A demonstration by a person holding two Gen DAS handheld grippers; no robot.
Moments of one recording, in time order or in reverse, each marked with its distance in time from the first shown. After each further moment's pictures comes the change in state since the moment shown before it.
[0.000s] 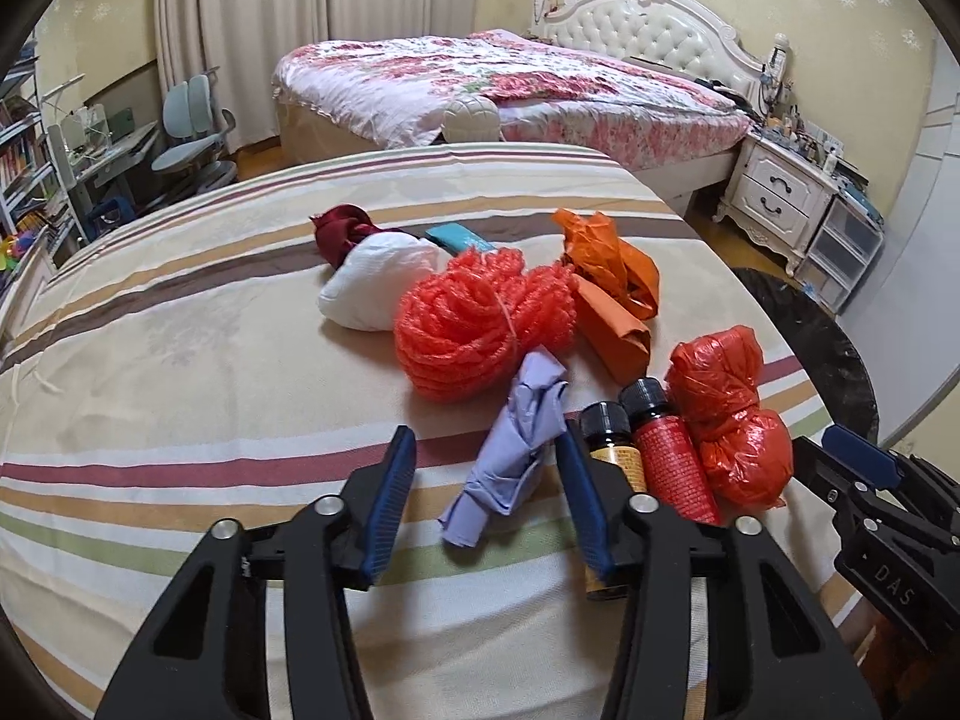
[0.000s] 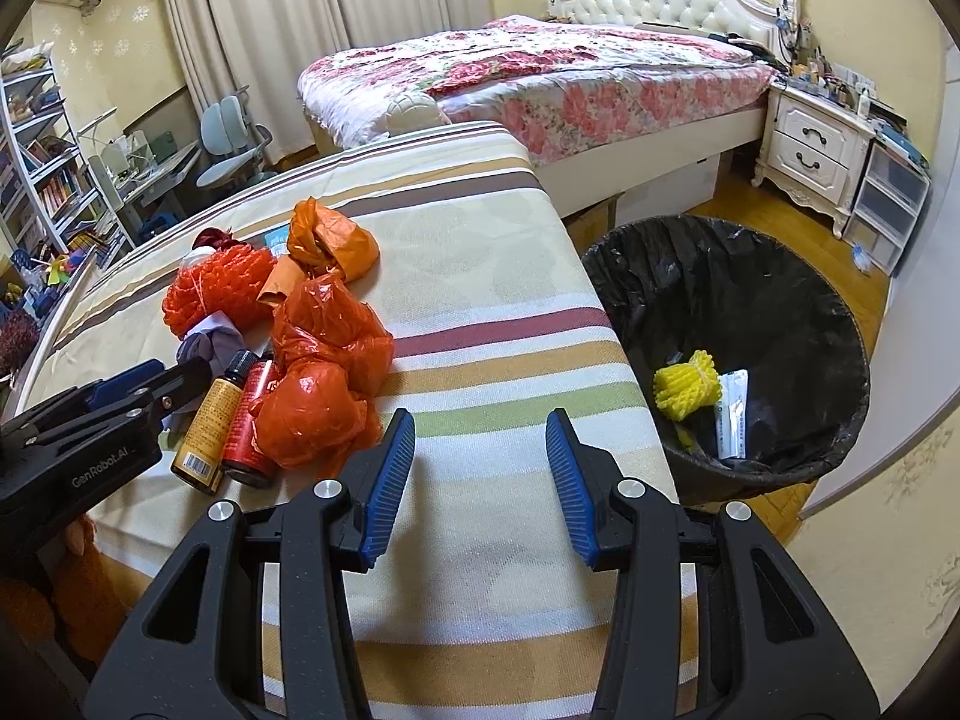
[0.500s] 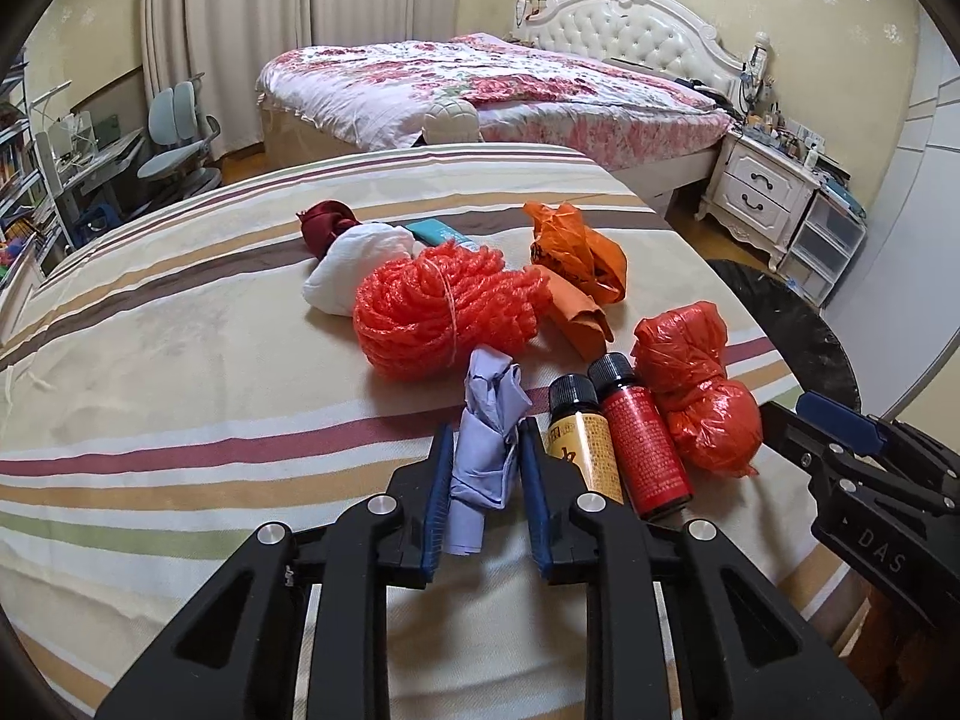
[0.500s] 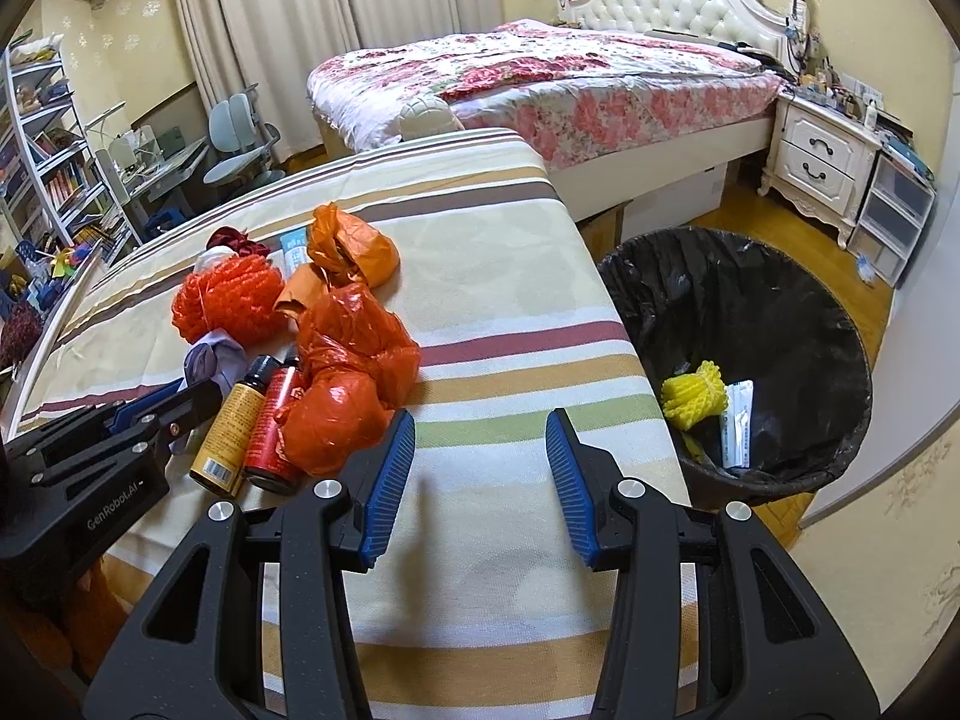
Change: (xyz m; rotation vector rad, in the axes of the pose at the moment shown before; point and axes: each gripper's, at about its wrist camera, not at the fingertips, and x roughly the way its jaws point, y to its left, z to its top) left arm -0.016 -0.004 -0.013 0.018 -0.019 -0.028; right arm -0.006 0.015 0.007 -0.026 -0.016 0.007
